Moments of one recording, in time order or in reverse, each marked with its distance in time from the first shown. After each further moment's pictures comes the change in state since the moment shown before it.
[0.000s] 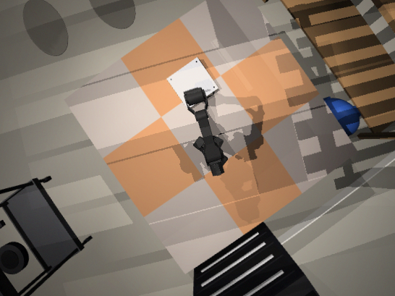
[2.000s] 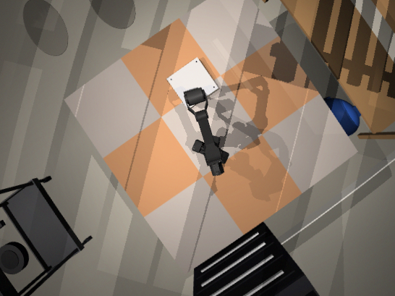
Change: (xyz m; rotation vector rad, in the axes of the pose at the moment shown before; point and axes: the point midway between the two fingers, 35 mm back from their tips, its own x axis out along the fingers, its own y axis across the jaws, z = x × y) arm 0.004 0.000 0.000 -0.260 -0.001 0.000
